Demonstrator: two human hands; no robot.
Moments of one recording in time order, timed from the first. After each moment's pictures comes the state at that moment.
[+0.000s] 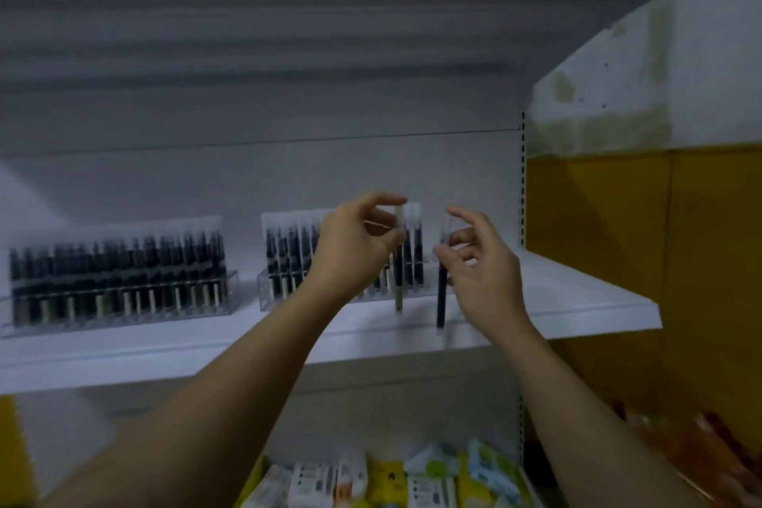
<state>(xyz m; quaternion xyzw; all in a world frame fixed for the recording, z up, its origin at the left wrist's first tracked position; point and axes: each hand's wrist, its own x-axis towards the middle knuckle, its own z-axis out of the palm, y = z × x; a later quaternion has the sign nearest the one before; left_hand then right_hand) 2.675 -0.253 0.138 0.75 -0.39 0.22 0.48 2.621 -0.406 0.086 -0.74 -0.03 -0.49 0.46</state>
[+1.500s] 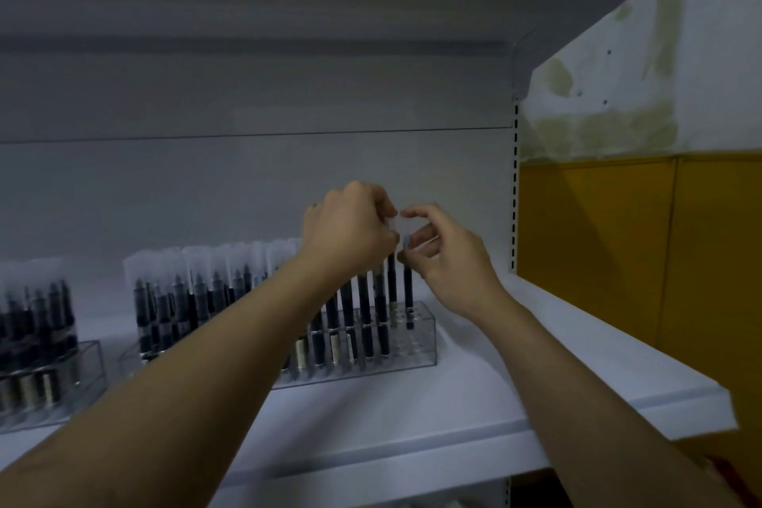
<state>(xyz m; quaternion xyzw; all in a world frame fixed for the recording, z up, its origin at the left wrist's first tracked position) 2.792 -0.364 0.182 0.87 -0.33 0.25 0.28 2.753 -0.502 0.126 -0.84 -0.03 -0.40 0.37</state>
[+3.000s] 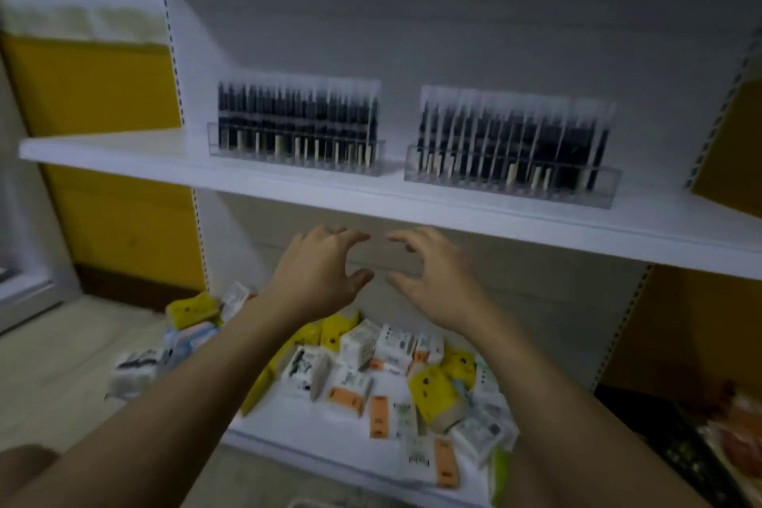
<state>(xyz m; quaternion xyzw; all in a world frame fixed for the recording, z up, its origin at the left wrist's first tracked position) 2.654 -0.054 -0.015 0.95 -0.18 0.21 0.13 2.640 -0.231 -0.018 -0.93 -0.17 -0.19 0.26</state>
